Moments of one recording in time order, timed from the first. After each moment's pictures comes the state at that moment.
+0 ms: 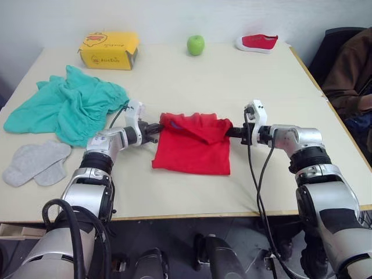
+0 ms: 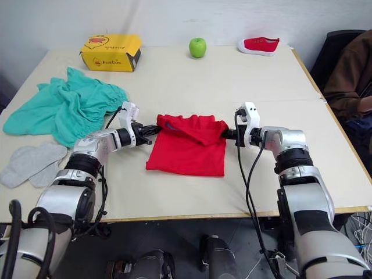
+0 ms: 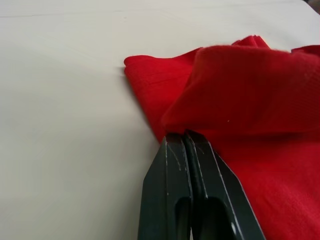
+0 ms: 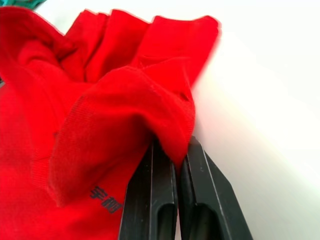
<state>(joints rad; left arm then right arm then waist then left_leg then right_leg) -1.06 0.39 0.04 1.08 -0.31 0.38 -0.69 -1.09 -0.47 0.01 0.99 0.40 0.68 0.82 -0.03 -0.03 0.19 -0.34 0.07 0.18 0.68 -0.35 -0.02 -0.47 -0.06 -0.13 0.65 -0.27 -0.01</state>
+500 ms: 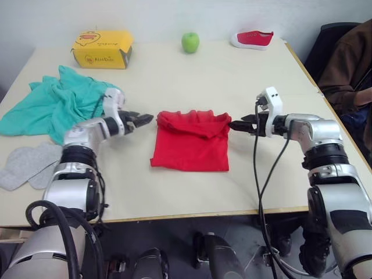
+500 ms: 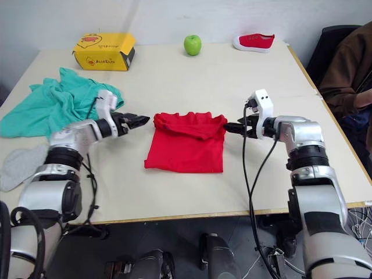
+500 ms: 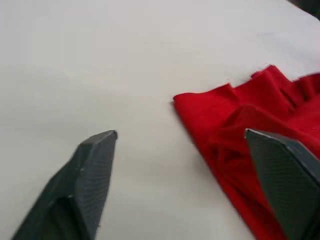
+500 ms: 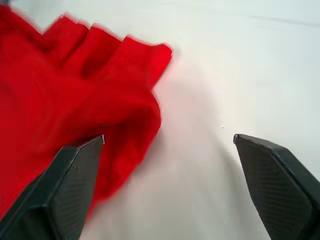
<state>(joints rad) -0.96 0.59 0.09 0.76 -0.28 0.47 -0.84 -0.90 -0.66 0.09 0.50 0.26 0.63 0.99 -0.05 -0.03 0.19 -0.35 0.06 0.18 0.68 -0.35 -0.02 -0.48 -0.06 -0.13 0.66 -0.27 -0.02</state>
